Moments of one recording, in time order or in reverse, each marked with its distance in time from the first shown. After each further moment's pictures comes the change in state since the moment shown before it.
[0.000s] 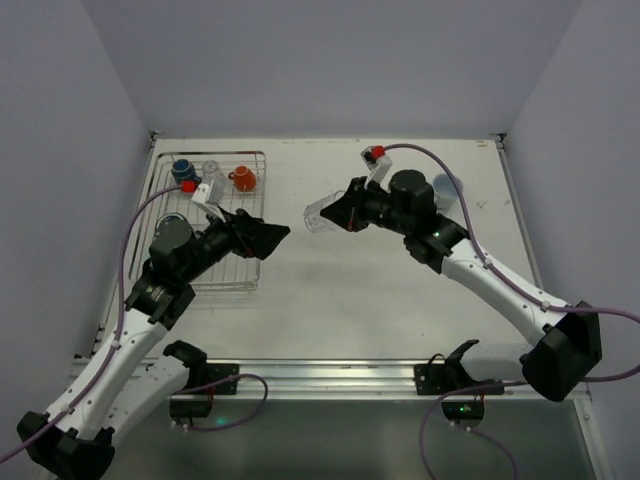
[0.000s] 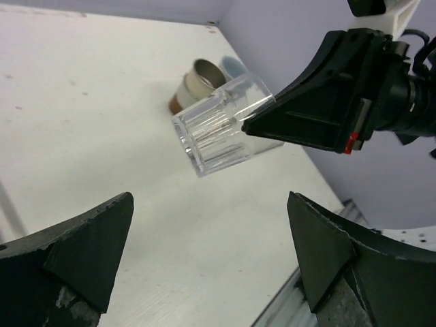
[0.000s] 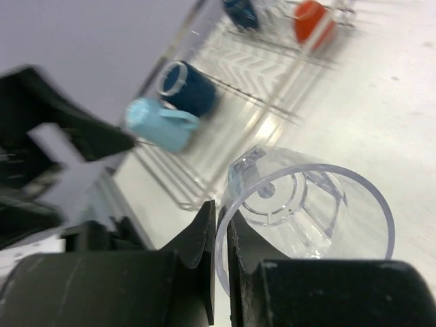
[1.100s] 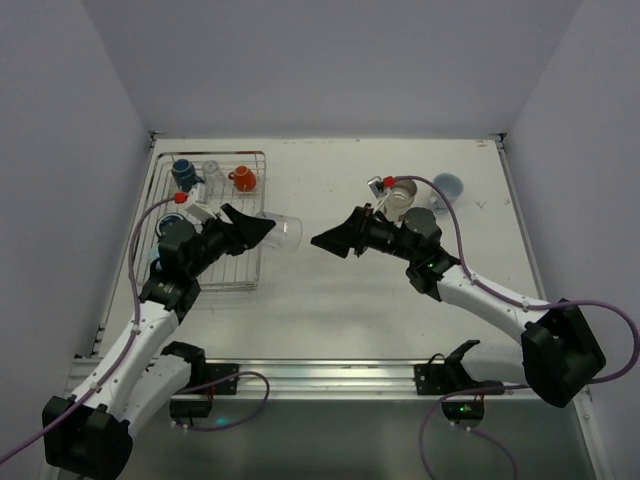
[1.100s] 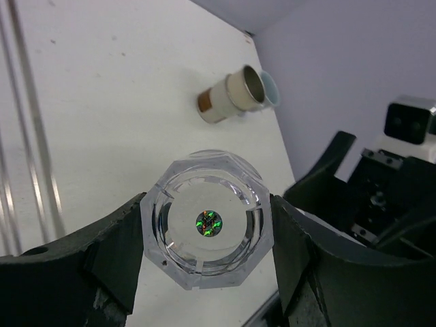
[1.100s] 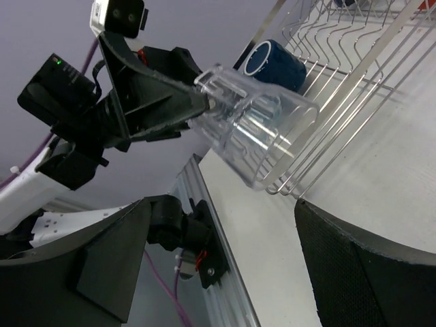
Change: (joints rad) left arm 0.188 0.049 -0.115 0.057 -0.058 -0.185; right arm -0.019 -0.016 -0.340 0.512 -0.205 0.259
